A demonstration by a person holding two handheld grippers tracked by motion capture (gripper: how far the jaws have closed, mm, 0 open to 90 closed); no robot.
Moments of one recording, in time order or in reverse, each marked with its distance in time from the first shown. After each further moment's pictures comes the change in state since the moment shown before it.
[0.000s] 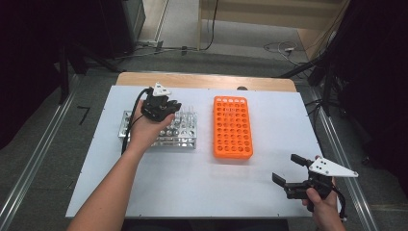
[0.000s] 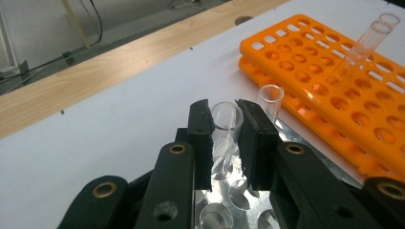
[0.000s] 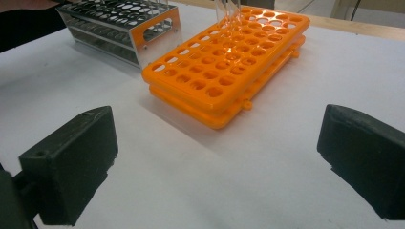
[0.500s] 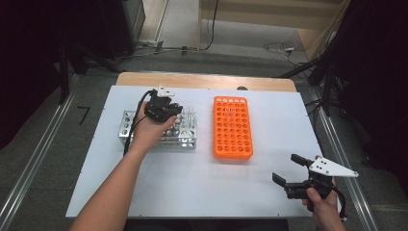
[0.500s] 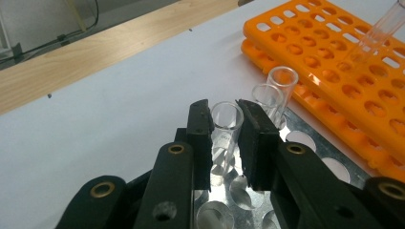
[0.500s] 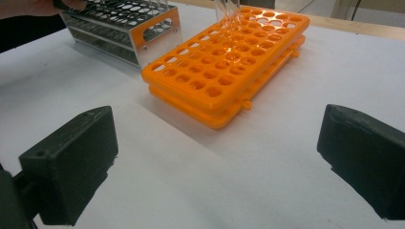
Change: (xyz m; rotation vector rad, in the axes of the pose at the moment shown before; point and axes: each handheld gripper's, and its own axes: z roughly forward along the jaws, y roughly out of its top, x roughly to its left) left arm -0.001 -0.005 0.013 0.046 0.001 -0.029; right arm -0.001 0.000 0.000 0.001 0.002 0.001
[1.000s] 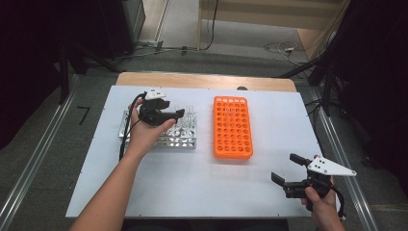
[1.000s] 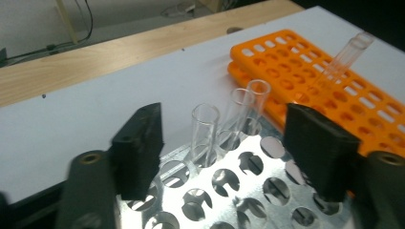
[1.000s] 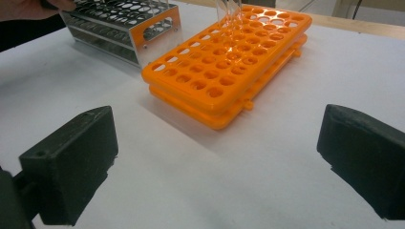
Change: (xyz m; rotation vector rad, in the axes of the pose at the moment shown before) left arm 0.001 -0.013 -0.029 -0.142 -0.076 -0.105; right arm 0.000 0.001 0.004 0.005 0.004 -0.002
